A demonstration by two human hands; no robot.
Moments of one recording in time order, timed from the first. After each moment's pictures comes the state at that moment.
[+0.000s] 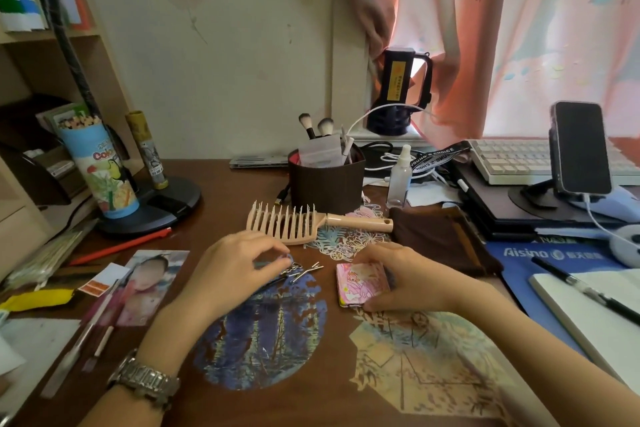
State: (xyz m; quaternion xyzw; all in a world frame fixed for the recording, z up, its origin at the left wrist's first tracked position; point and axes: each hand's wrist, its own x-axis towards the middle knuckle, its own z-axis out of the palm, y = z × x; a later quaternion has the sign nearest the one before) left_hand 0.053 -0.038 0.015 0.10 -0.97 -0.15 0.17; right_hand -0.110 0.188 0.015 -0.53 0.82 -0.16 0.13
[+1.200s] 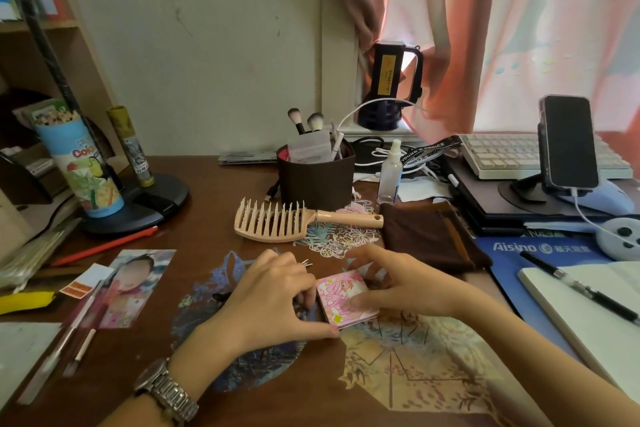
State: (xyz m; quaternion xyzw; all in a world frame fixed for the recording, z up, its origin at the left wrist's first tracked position) left_hand 0.037 0.009 -0.011 -0.04 -0.98 -0.09 0.16; right_hand -0.098 0.200 0.017 -0.46 0.80 -0.29 0.24
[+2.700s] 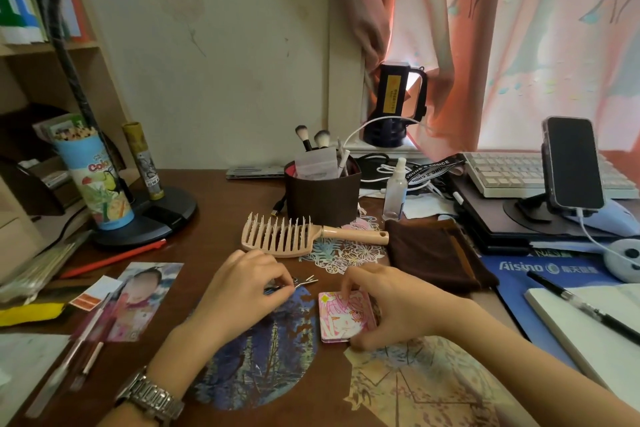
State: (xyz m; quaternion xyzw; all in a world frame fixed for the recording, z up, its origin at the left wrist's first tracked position) left_hand 0.042 -0.031 -0.003 0.06 -0.98 -0.09 0.19; right_hand -0.097 0.183 0.019 -0.60 0.78 -0.10 0.11
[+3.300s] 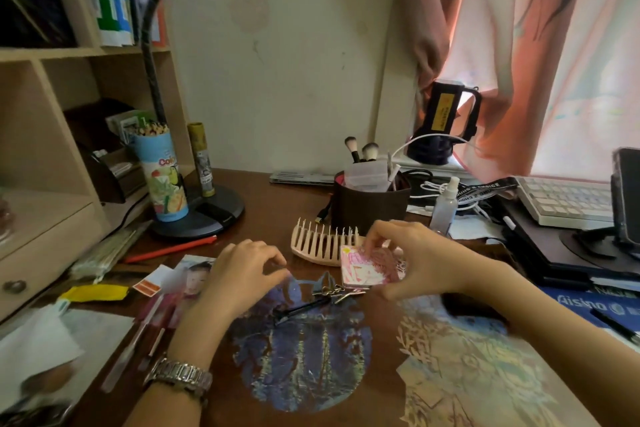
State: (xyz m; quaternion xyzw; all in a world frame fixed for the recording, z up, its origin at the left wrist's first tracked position) left_hand 0.066 -0.085 0.012 0.21 -0.96 -0.11 0.15; right_hand -0.104 0.130 0.075 -0.62 0.77 -0.14 0.05
